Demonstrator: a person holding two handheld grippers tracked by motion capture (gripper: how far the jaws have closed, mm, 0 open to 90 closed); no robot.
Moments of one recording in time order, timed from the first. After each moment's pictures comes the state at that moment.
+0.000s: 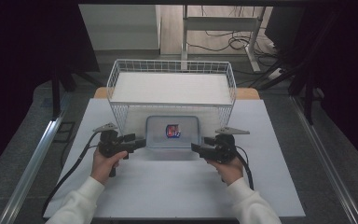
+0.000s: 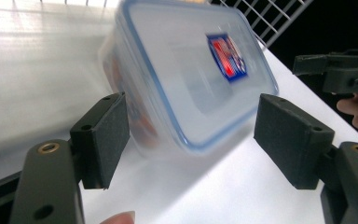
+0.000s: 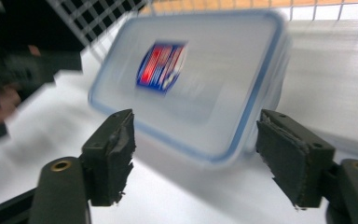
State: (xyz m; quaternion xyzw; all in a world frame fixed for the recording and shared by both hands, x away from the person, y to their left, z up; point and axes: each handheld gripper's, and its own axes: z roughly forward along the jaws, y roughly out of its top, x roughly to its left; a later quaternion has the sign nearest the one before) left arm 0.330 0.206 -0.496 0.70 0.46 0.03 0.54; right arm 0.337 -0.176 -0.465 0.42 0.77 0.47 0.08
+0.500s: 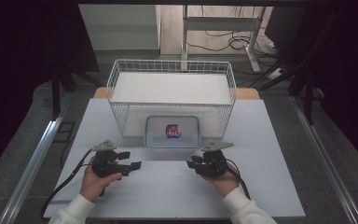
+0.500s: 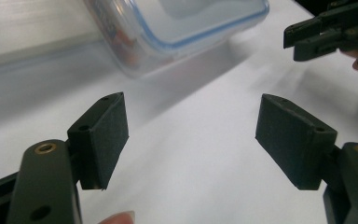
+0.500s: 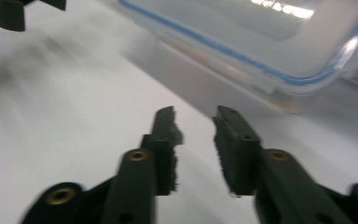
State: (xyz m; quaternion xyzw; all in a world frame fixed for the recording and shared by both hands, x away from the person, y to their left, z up) left arm 0.276 0.208 -0.504 0.77 0.44 0.04 0.46; right arm 0.313 -0.153 -0.493 0.34 0.84 0.41 0.07
